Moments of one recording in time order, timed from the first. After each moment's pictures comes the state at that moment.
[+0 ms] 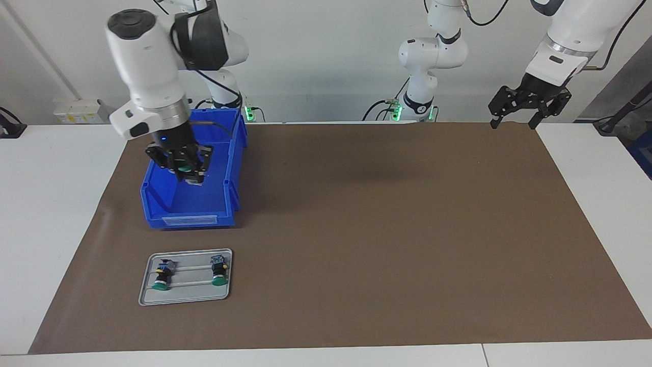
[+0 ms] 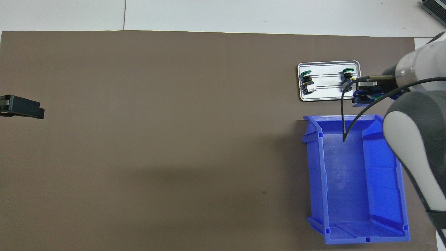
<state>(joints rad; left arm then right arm) -0.07 -0.04 0.03 -1.53 -0.02 1.52 0.04 0.15 0.08 -0.13 -1.67 -0.01 1.87 0.05</state>
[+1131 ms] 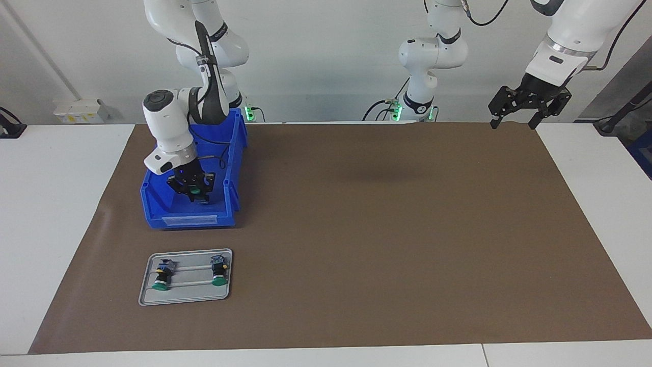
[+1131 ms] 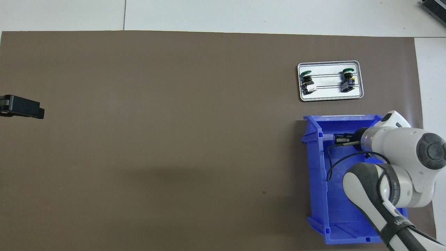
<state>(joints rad) -0.07 -0.04 0.03 -1.53 -0.02 1.52 0.04 0.10 -0.04 -0.11 -2.48 0.01 2.61 -0.07</state>
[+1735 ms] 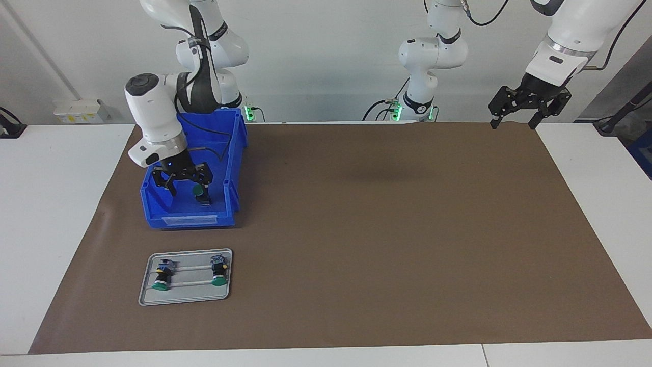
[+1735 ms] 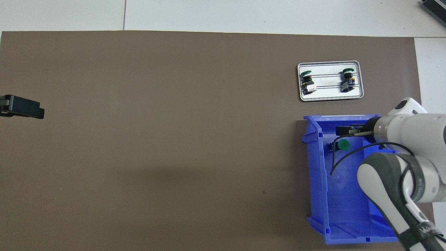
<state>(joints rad) -0.07 -0.04 0.03 -1.53 -0.02 1.52 0.04 0.10 -0.09 -0.11 -2.20 0.01 2.29 -0.05</state>
